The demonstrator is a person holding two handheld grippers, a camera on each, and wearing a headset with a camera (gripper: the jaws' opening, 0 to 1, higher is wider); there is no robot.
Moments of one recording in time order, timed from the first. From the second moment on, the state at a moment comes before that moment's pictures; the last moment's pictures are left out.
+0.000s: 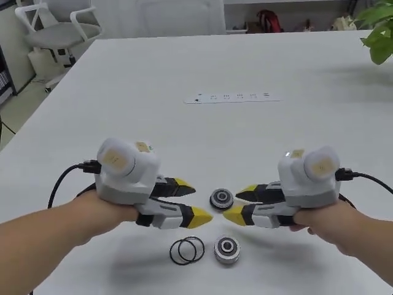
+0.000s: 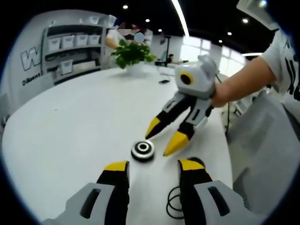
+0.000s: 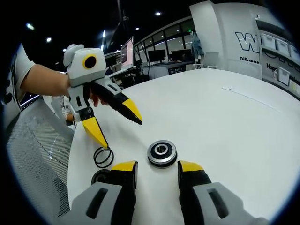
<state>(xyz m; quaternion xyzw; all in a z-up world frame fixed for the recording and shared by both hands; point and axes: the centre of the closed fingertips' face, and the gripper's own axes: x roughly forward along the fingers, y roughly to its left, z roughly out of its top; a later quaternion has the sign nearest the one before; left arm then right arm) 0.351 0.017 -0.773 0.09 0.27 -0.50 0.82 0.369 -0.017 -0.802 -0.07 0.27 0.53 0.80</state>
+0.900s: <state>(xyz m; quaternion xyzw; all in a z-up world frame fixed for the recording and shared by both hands) 0.372 -0.012 -0.787 0.11 0.28 -0.51 0.80 0.365 -0.015 -0.803 -0.08 0.26 0.54 0.79</state>
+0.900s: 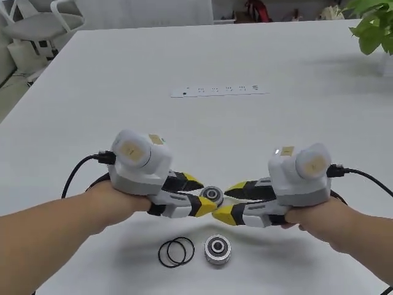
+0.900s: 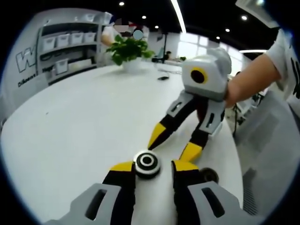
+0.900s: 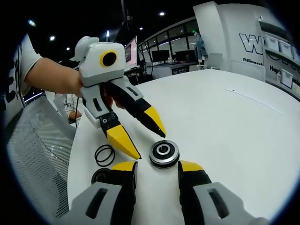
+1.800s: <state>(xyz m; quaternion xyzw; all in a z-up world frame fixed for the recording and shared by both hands) 0.385 -0.014 -0.795 0.15 0.27 -0.49 0.82 0.378 -0.006 -0.805 -0.06 0.26 0.51 0.82</state>
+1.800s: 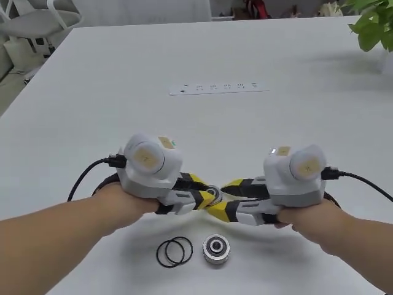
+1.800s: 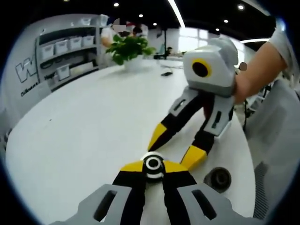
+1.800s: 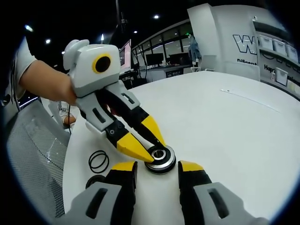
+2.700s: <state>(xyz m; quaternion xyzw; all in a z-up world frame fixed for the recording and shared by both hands) 0.384 -0.014 -0.796 0.15 0.27 -0.49 0.82 0.376 -0.015 -0.808 -0.08 0.25 0.51 0.82</state>
